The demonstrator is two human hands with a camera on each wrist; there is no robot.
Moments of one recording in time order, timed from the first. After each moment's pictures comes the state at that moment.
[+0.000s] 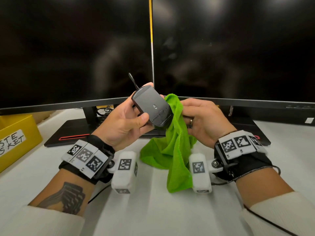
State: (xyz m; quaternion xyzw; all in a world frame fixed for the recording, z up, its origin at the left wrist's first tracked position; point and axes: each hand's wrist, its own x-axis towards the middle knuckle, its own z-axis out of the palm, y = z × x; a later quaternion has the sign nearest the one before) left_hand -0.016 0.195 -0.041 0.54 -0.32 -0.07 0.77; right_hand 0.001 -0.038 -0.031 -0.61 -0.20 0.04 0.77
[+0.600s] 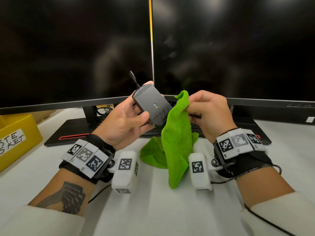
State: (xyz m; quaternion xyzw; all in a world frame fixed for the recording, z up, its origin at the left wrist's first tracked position) left_hand -0.019 0.192 -0.040 0.56 -0.30 -0.05 0.77; right_hand 0.014 -0.039 -0.030 -0.63 -0.16 -0.12 0.75
